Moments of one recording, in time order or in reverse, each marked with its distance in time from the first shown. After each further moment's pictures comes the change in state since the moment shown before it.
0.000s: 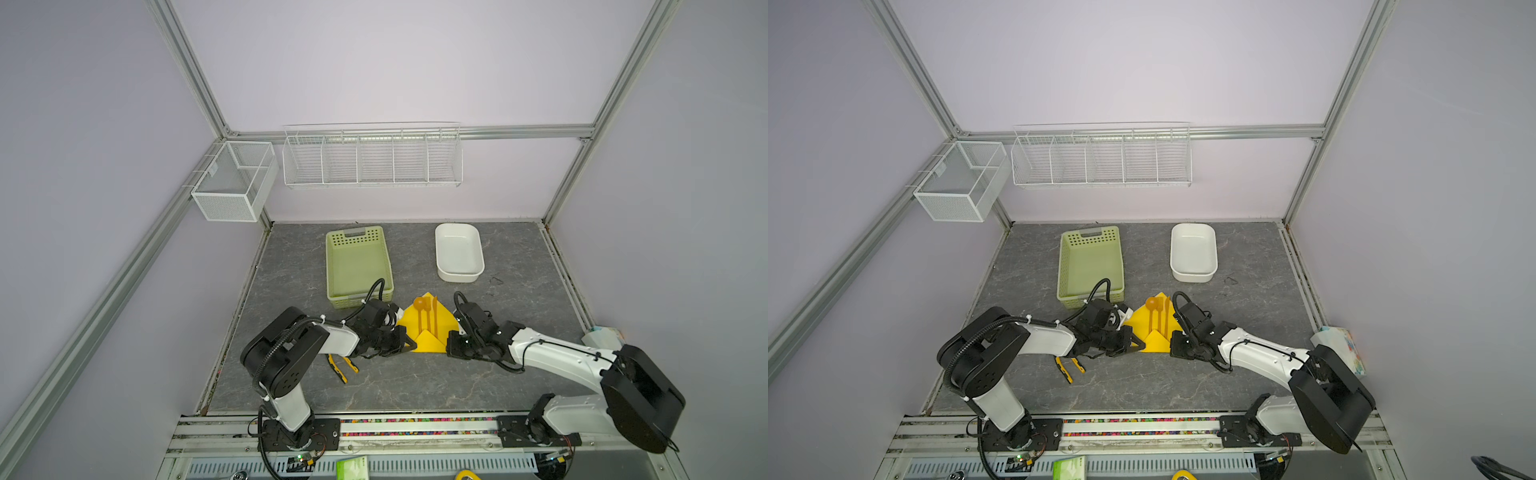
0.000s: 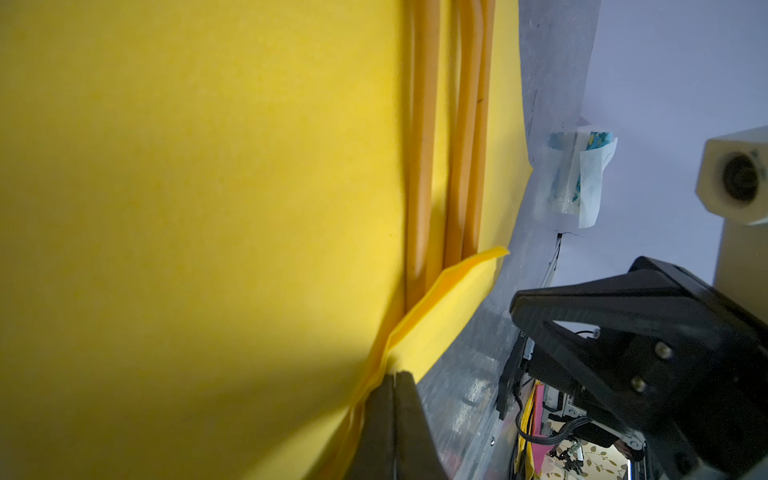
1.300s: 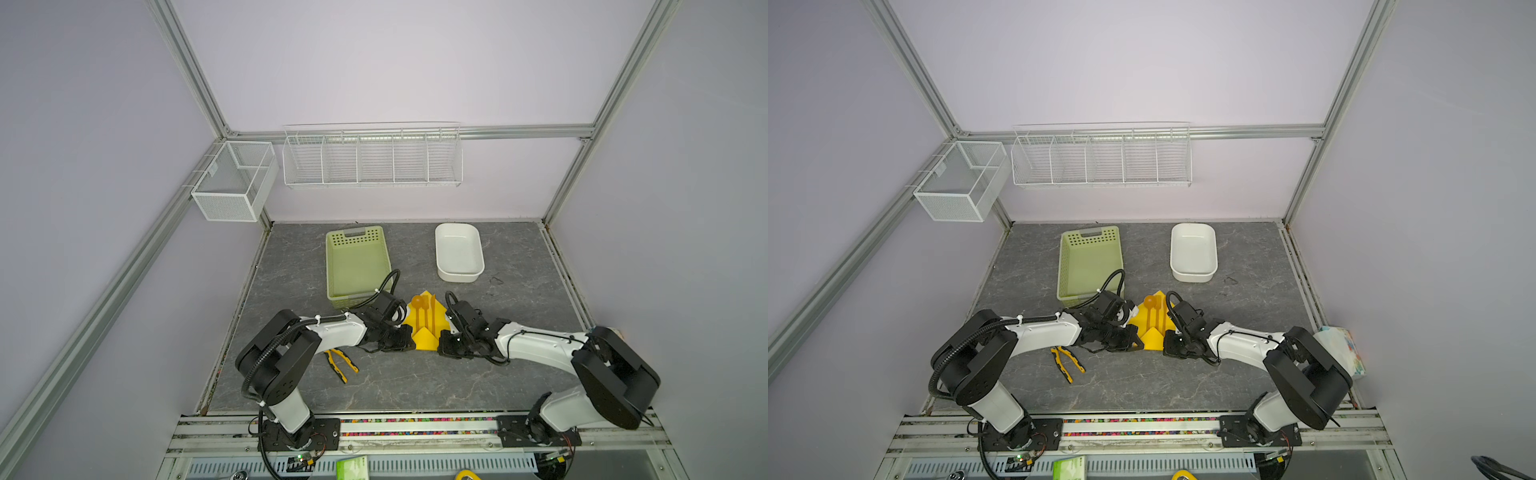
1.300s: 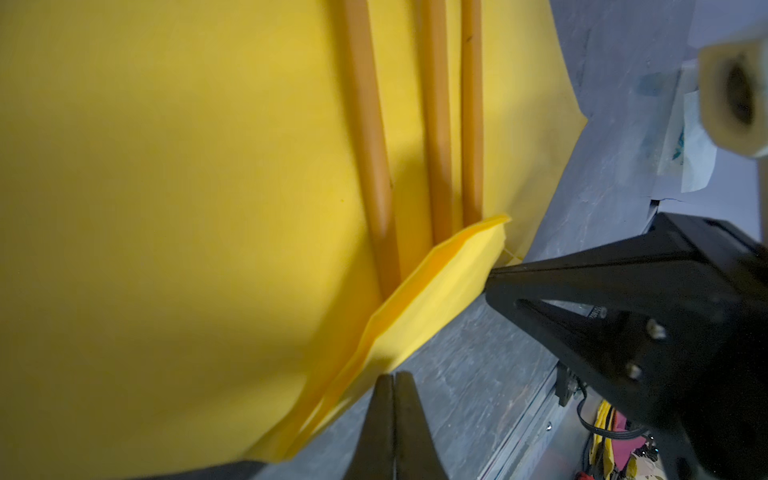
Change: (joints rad) left arm -0.055 -0.048 0.193 -0.458 -0.148 0.213; right arm -0.001 0.148 0.025 0.093 -0.062 0.003
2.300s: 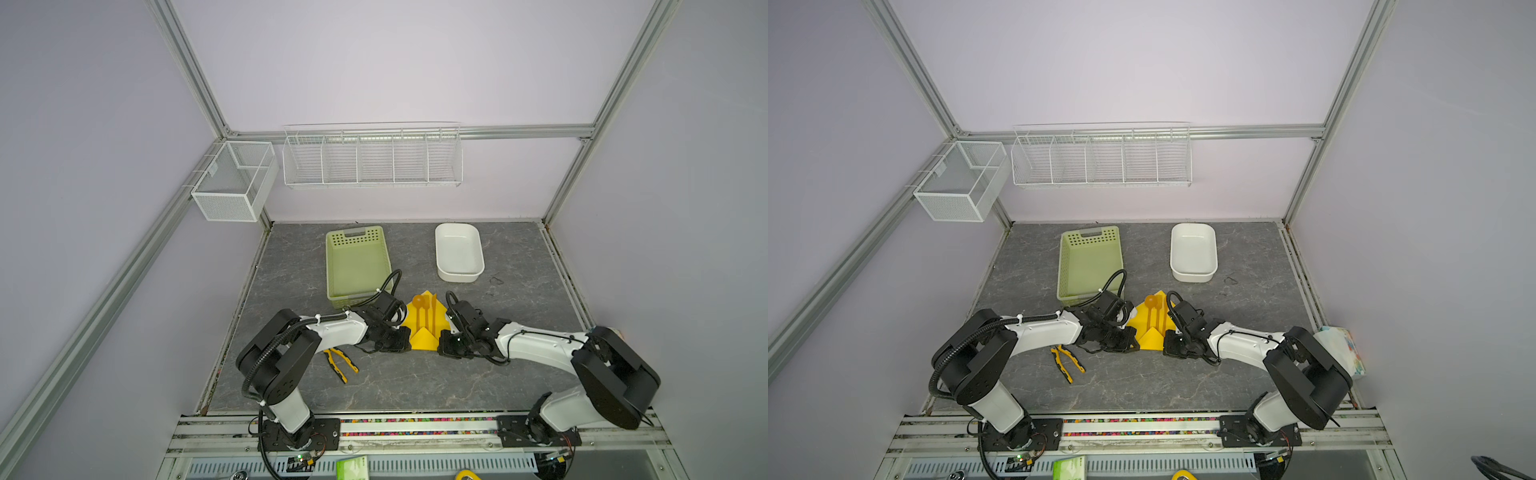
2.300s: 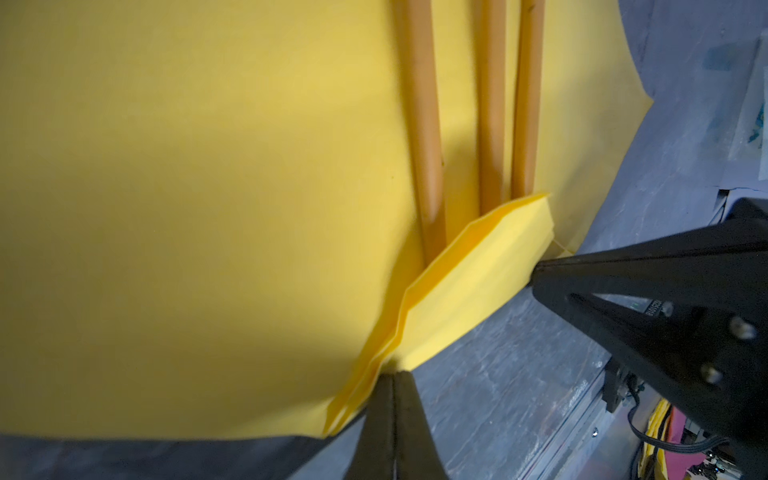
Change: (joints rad) left arm 0.005 0.003 0.023 -0.089 -0.070 0.076; right arm -0.006 0.000 -0.004 0.007 -0.008 0.000
